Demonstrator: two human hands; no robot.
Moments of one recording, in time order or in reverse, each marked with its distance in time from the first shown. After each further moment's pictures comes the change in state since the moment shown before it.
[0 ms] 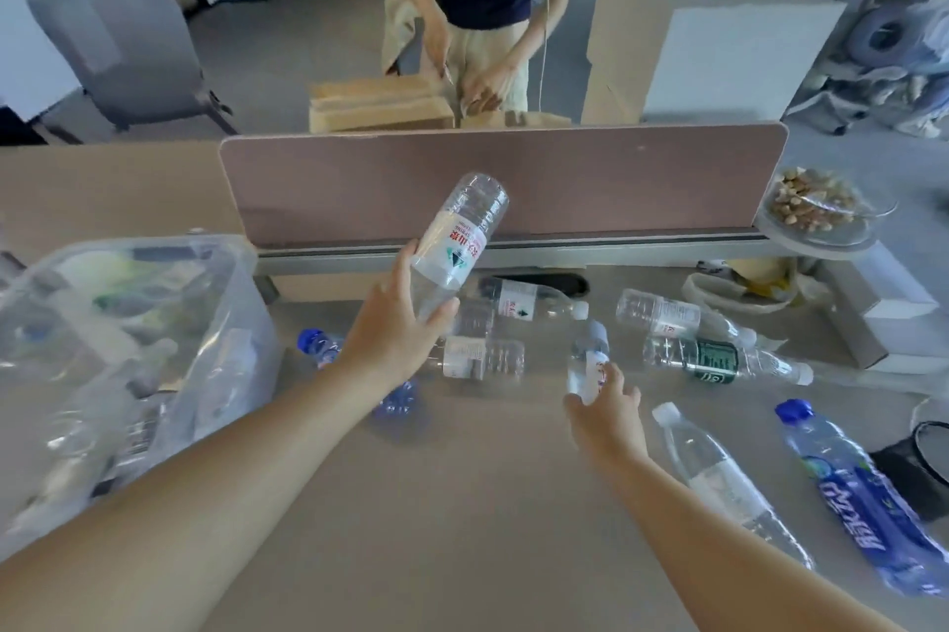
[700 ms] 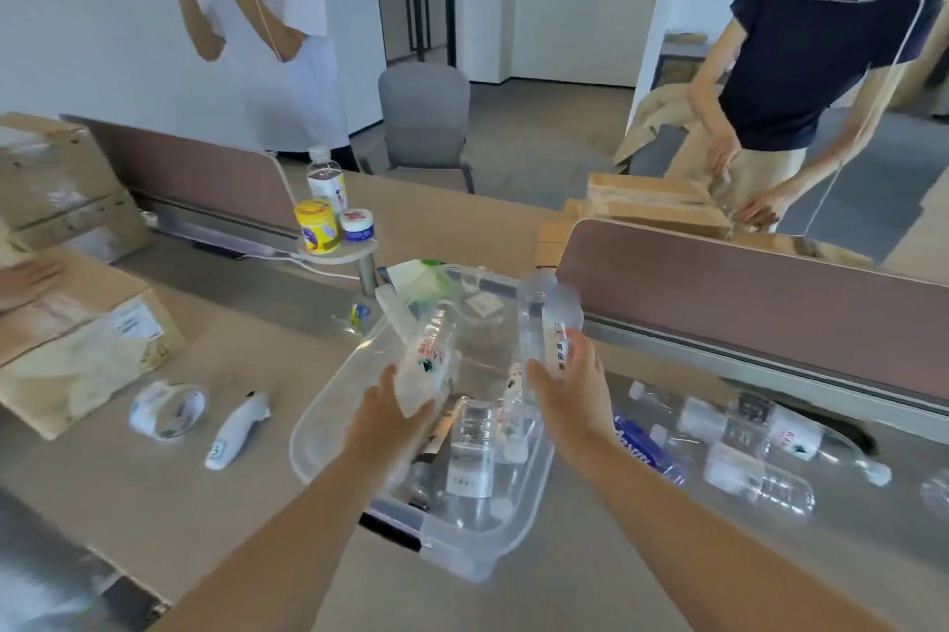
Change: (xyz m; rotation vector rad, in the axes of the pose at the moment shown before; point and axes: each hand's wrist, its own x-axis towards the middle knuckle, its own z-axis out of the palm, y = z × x) left_hand -0.127 -0.243 -0.233 -0.057 0.124 -0.709; right_hand -0.199 -0.268 0.195 0.195 -0.255 -0.665
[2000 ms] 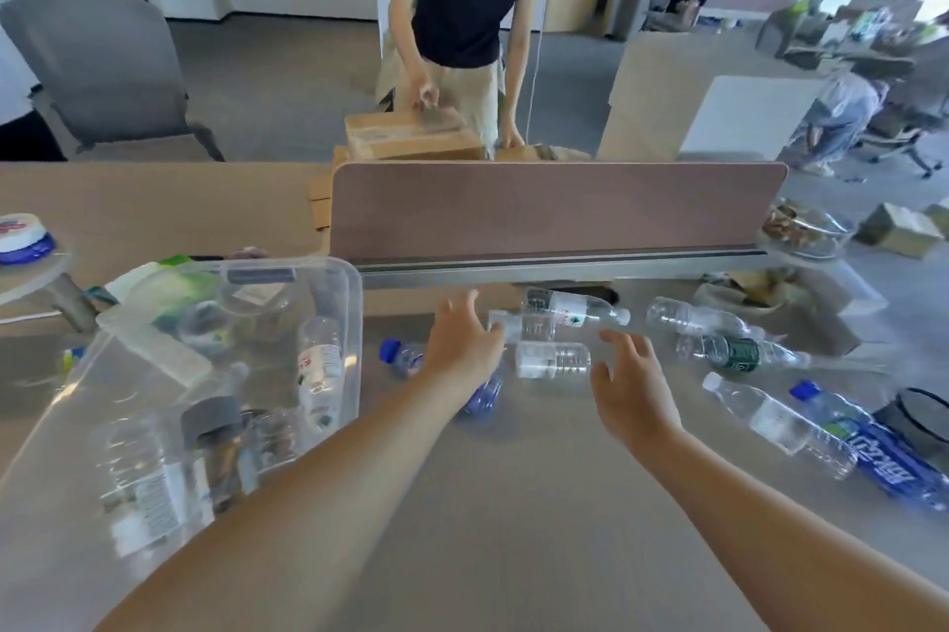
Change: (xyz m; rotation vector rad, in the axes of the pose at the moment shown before) left_hand -0.049 0.189 0.159 -0.031 -0.395 0.528; right_hand -0.063 0.124 -0.170 -0.507 0.402 0.280
